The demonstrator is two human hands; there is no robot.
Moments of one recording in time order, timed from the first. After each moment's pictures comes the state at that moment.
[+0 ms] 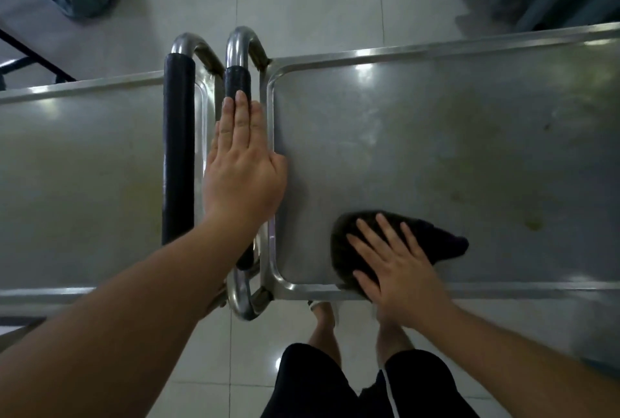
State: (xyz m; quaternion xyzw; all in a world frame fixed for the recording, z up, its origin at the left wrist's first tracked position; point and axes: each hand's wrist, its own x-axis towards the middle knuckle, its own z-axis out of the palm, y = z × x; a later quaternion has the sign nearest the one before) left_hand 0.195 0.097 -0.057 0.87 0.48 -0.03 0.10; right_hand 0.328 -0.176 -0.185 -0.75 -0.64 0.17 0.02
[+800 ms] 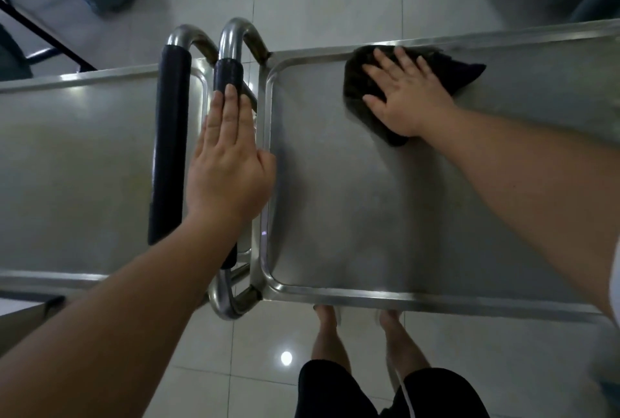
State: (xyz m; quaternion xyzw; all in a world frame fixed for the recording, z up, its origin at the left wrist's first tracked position) left_hand 0.198 0.096 -0.064 0.87 0.48 -0.04 0.03; right_hand 0.520 0.066 -0.171 -0.78 -0.59 0.21 -0.01
